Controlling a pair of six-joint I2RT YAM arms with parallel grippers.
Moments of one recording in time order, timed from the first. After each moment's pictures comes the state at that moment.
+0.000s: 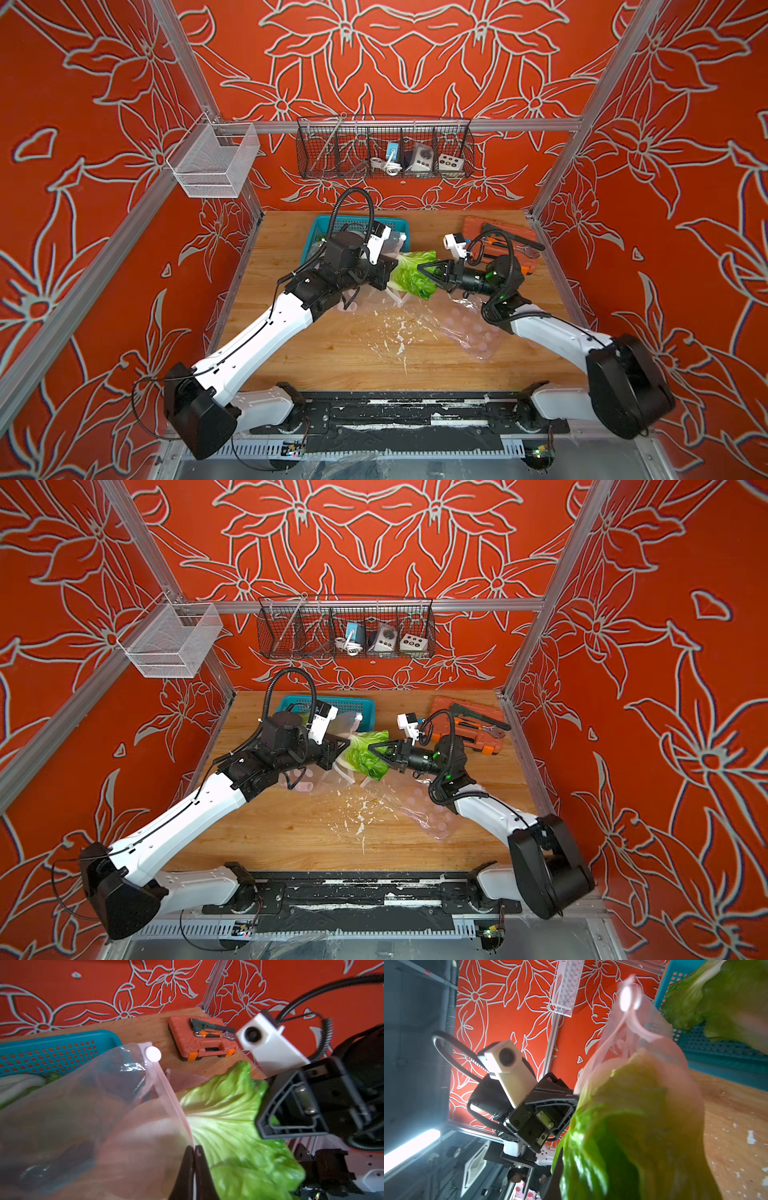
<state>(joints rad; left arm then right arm) -0.58 1.21 1.15 -0.35 0.25 -0.27 0.46 1.39 0.66 0.93 -0.91 1.46</state>
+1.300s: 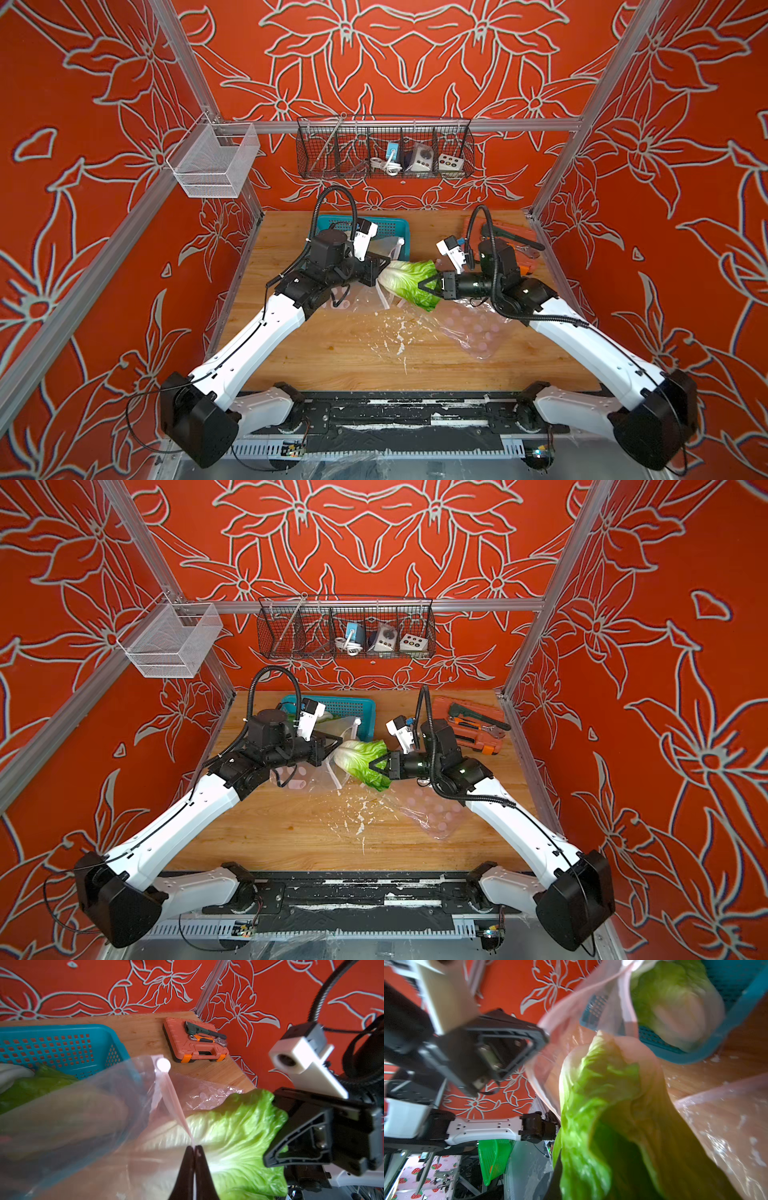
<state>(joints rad) -0.46 1.19 1.08 -0.31 0.42 -0.32 0.56 1.17 0.98 -0.25 -0.77 0.64</state>
